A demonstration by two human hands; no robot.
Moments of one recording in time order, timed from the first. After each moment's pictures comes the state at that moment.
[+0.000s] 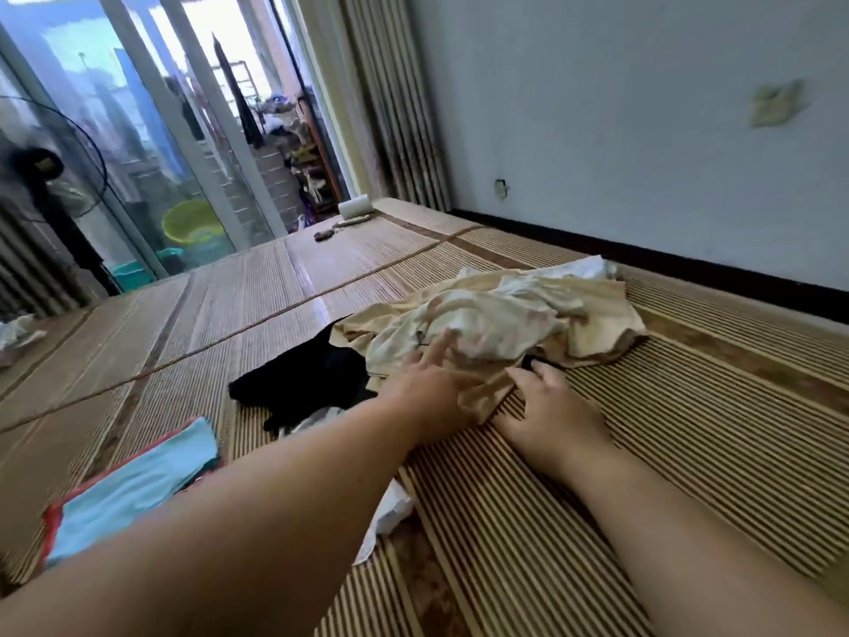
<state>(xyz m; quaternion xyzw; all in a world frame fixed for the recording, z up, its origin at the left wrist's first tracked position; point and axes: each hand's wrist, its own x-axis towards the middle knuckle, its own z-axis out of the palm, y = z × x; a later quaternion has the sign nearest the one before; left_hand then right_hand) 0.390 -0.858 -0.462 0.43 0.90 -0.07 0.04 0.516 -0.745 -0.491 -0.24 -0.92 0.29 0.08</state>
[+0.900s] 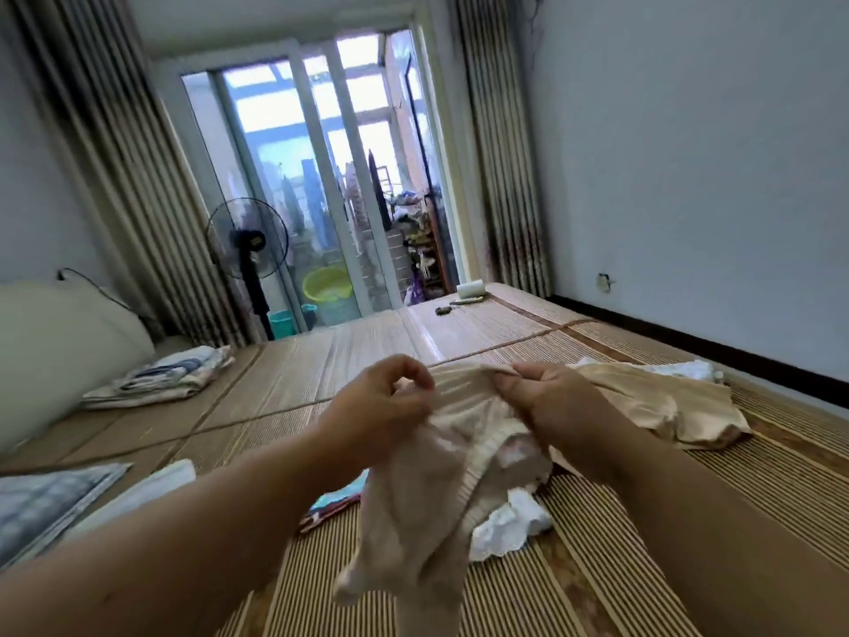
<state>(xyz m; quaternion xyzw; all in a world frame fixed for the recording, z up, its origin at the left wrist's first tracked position) 0.560 -1.100 -0.259 0.23 0.87 0.44 -0.01 0.599 -0.908 -0.300 0.03 -0.71 0.69 0.11</state>
